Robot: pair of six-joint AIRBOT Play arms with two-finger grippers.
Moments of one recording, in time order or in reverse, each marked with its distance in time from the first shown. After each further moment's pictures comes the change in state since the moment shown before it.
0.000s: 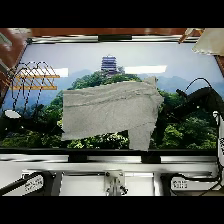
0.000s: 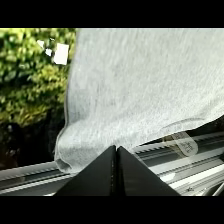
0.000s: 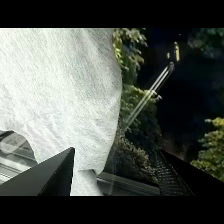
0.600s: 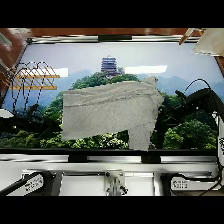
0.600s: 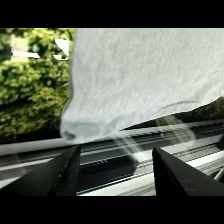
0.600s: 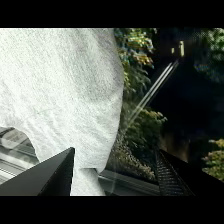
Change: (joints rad) left arm 0.066 0.052 0.032 0.058 -0.116 -0.018; right arm 0.000 -0.002 -0.015 0.011 -0.003 -0.009
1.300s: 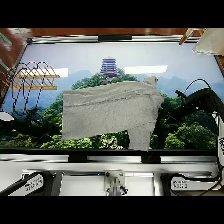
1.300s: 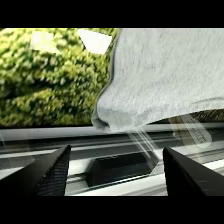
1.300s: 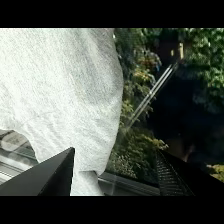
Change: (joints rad) left arm 0.011 0.017 -0.055 0.049 0.030 -0.031; right arm 0.000 0.000 0.000 0.001 0.009 0.001
